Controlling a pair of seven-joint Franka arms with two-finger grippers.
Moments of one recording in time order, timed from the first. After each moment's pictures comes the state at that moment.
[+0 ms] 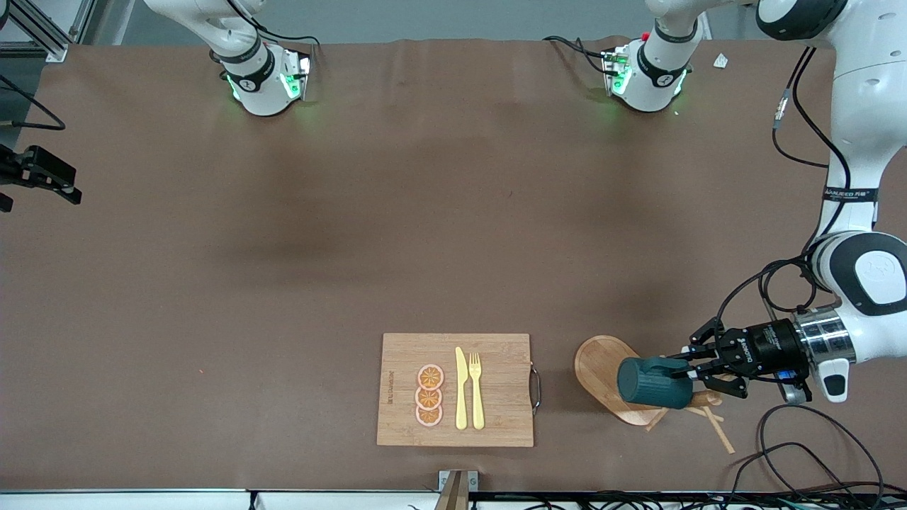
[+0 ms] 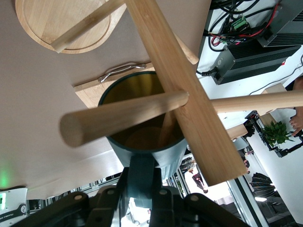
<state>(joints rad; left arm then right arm) 0.29 0.76 -0.35 -1.26 -0.90 1.96 -0.89 0.00 -0.03 -0.09 -1.60 -0.03 1.65 -0.23</state>
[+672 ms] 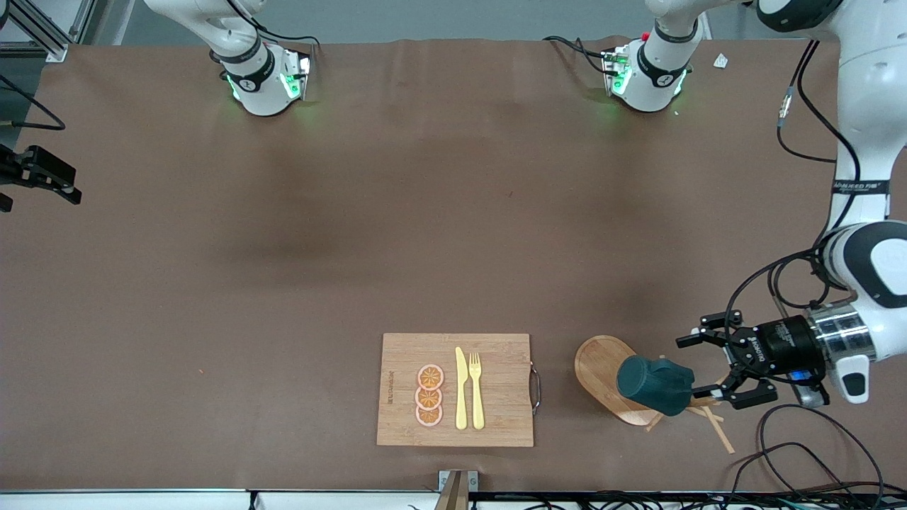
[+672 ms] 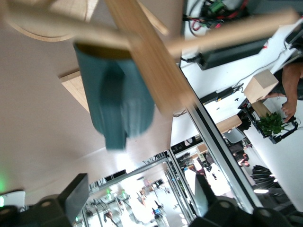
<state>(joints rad) 0.28 0.69 -0.37 -1.23 -0.86 1.96 -0.88 0.00 -0.03 -0.09 -1.60 -0.03 1.65 -0.23</state>
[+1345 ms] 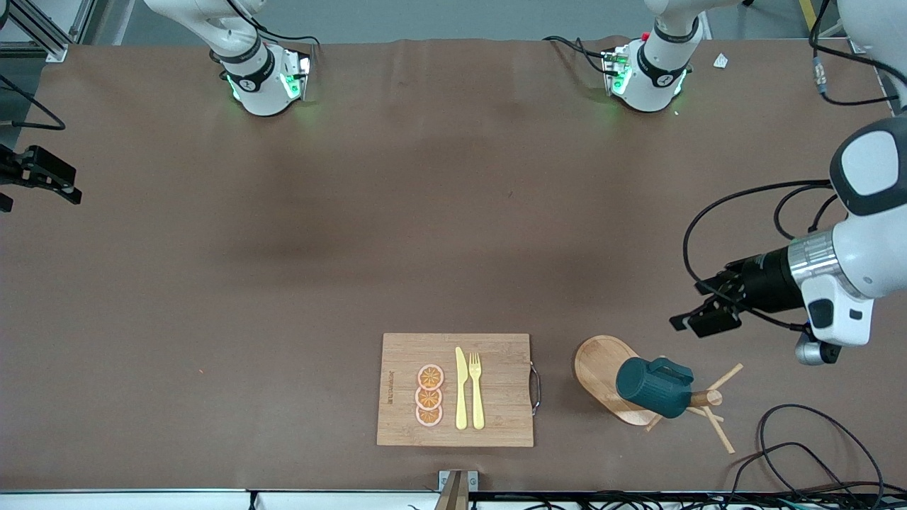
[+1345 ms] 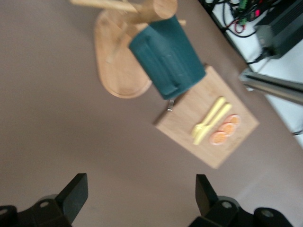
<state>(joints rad) 0.24 0.47 -0.49 -1.24 -0.12 1.74 -0.79 0.00 -0.02 -0.09 -1.60 -0.03 1.65 -0.23</state>
